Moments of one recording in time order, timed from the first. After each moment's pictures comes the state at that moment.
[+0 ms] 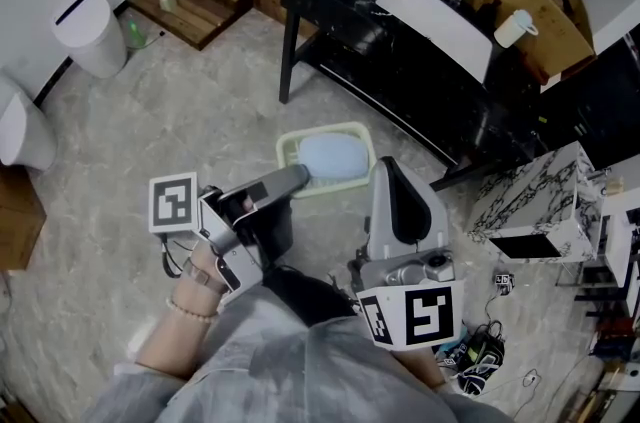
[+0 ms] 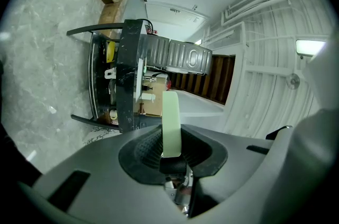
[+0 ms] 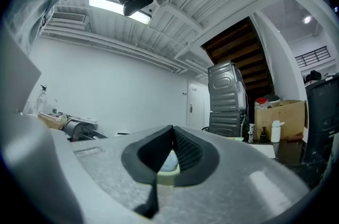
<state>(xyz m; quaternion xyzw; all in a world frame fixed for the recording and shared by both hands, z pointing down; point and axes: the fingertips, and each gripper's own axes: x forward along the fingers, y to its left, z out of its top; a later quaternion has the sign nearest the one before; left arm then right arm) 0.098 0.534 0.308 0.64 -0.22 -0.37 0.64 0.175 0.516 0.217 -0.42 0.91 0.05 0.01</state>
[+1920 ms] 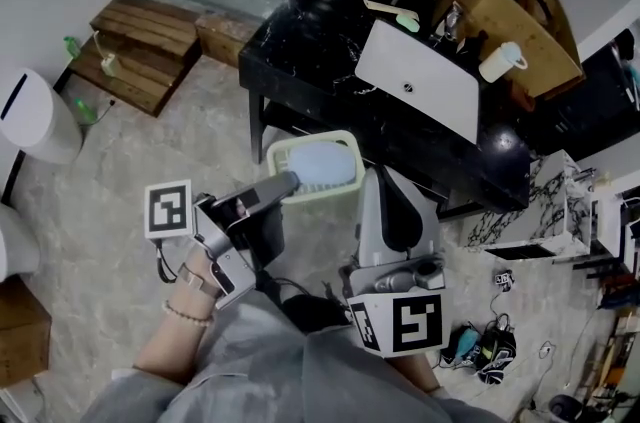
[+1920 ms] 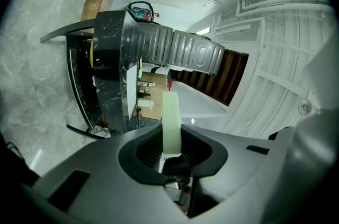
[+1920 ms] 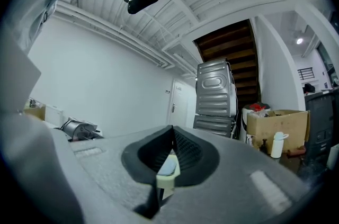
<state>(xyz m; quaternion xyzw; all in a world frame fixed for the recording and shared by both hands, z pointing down) -0.030 0.240 0.309 0.65 -0.15 -0.31 0.67 0.048 0.243 0.202 -0.51 0.86 0.08 -0.01</state>
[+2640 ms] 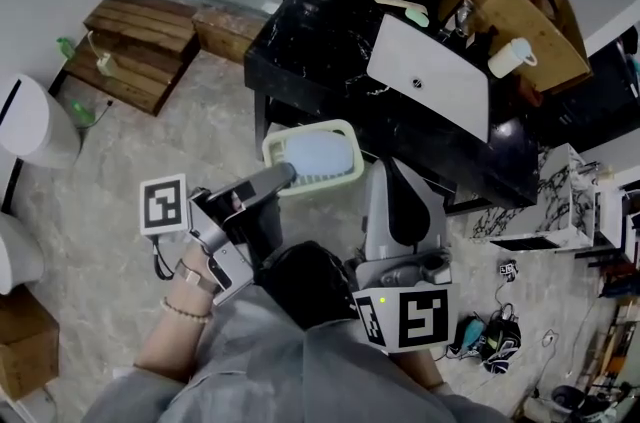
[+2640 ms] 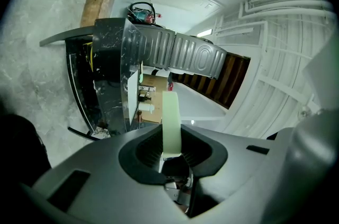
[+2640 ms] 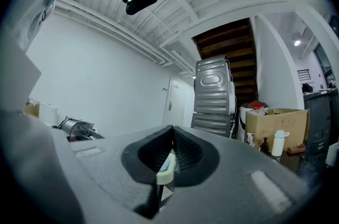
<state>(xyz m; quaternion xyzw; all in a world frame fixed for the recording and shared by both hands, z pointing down) -0.072 0.201 0.321 0.65 -0.15 -0.31 0.68 0.017 0.204 0.214 -0.53 0.84 0.08 -0.02</state>
